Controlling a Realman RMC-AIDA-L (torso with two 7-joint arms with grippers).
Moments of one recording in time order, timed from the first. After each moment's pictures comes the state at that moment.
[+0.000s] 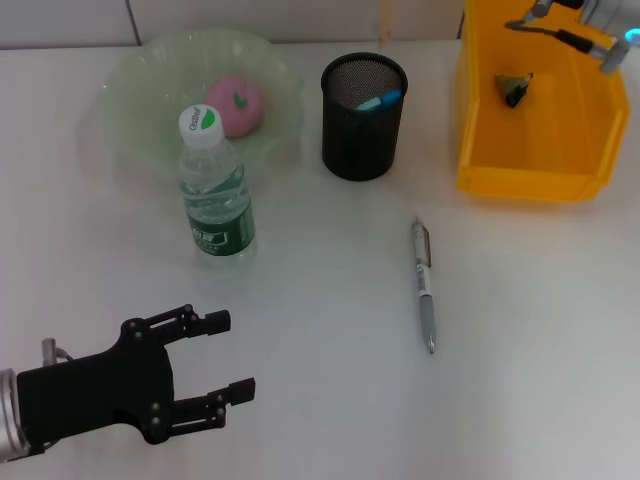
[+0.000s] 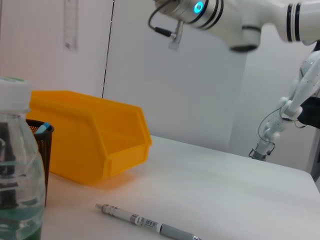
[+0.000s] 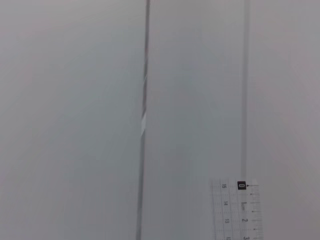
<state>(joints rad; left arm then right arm) -0.24 -2.07 0.86 0.50 1.82 1.70 -0.92 0.66 2.08 -0.99 -0.72 -1.30 -1.29 1.22</state>
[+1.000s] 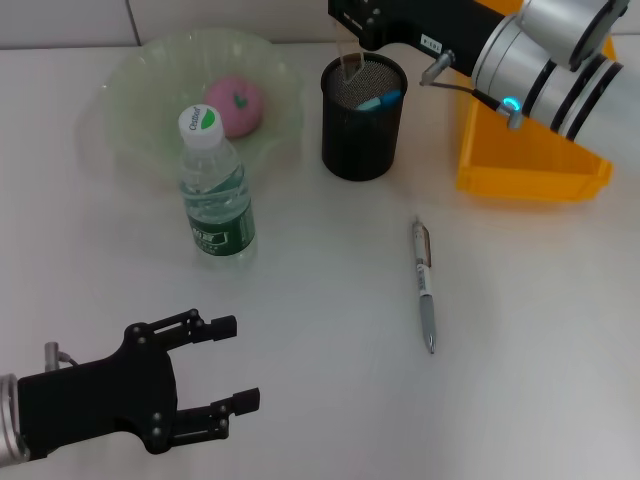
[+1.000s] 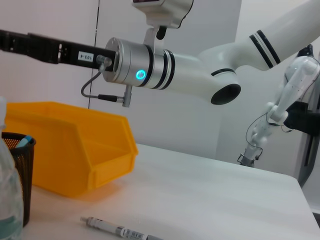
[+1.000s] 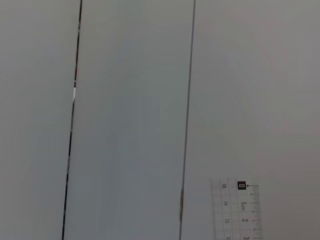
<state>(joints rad) -0.24 -2.07 0.86 0.49 1.82 1.74 -0.89 0.89 2.09 -0.98 -0.12 -1.05 -1.09 0.64</state>
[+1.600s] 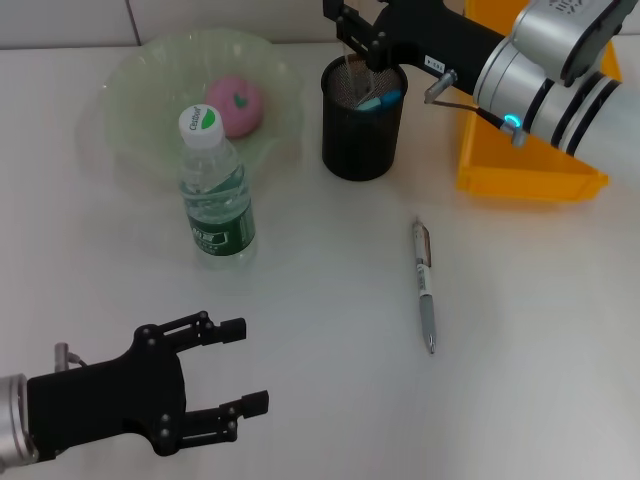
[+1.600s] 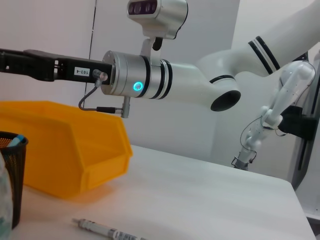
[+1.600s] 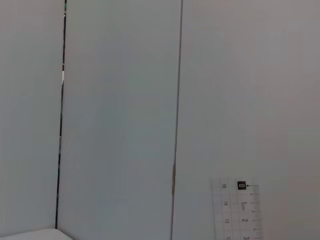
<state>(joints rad) -0.25 -2.07 0.87 0.48 1.82 1.74 -0.91 0.88 2.09 -0.98 -0.10 -1.05 -1.05 0.62</state>
